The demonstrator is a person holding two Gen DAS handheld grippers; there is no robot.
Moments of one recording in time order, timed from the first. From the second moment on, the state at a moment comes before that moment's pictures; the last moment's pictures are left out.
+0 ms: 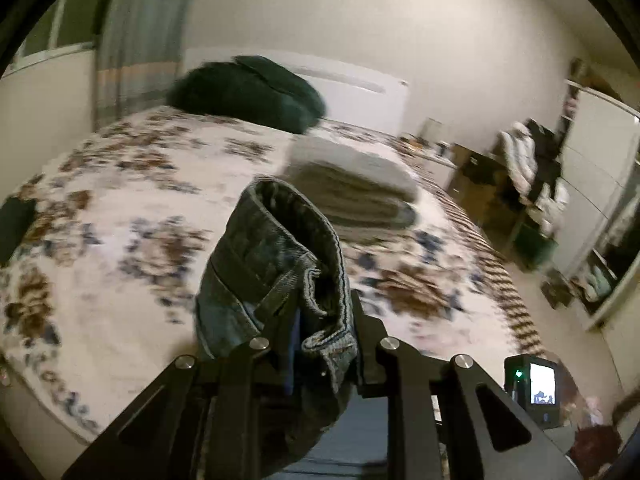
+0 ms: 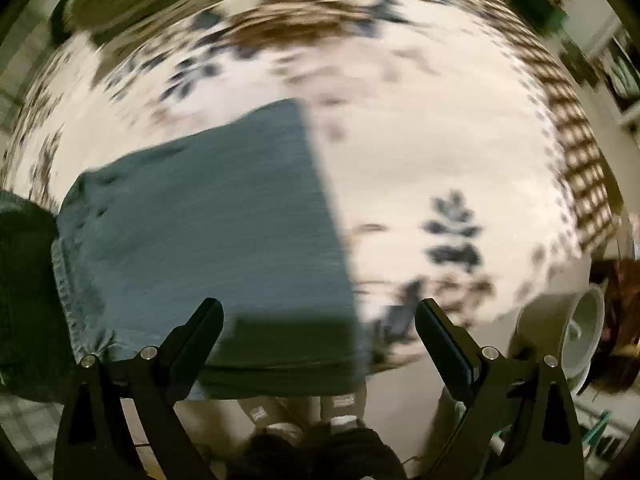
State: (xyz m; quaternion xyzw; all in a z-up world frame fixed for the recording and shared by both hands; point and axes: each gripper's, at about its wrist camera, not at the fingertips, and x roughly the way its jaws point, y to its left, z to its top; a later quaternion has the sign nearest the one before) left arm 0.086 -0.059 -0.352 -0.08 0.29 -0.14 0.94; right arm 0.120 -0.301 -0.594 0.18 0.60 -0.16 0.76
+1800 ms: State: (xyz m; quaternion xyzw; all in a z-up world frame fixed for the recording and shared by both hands) left arm 0.207 -0.072 -0.491 -0.06 0.58 -0.06 0.81; right arm 0.092 -0.461 -0.603 0.41 0.54 -0.08 0.73
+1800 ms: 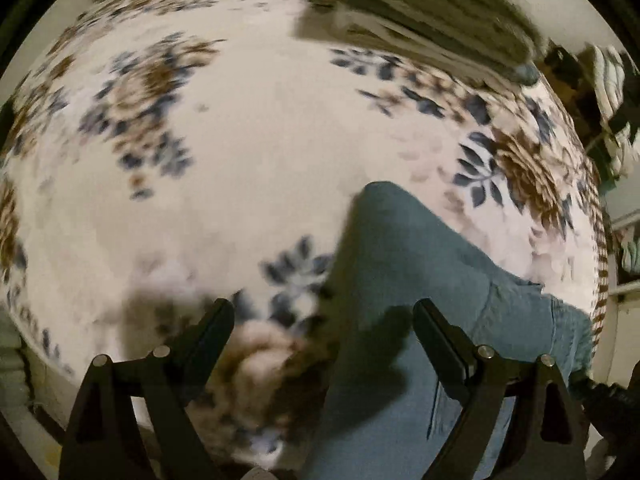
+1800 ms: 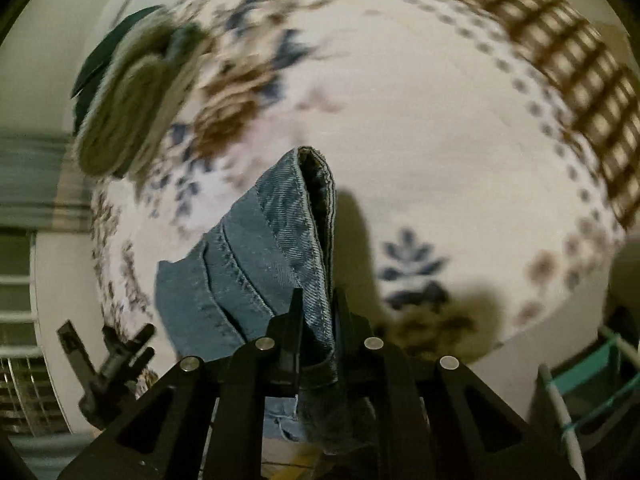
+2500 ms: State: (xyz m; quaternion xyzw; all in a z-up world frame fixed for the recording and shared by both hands) left arm 0.204 -0.072 -0.487 -0.08 0.59 -0.07 0.80; right arm 0.041 -0.502 -0.635 0.50 0.56 -0.06 0.66
